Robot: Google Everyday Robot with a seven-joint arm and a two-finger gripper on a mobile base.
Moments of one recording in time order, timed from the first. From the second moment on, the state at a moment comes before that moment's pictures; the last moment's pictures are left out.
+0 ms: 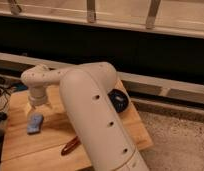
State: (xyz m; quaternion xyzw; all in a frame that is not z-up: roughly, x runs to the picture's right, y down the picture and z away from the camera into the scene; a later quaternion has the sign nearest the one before) arm -0.357 0.141 0.835 -0.43 0.09 0.42 0.79
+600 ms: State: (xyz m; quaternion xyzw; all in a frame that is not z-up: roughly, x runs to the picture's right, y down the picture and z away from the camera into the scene) arm -0.376 0.163 0.851 -0.46 0.10 0.40 0.79
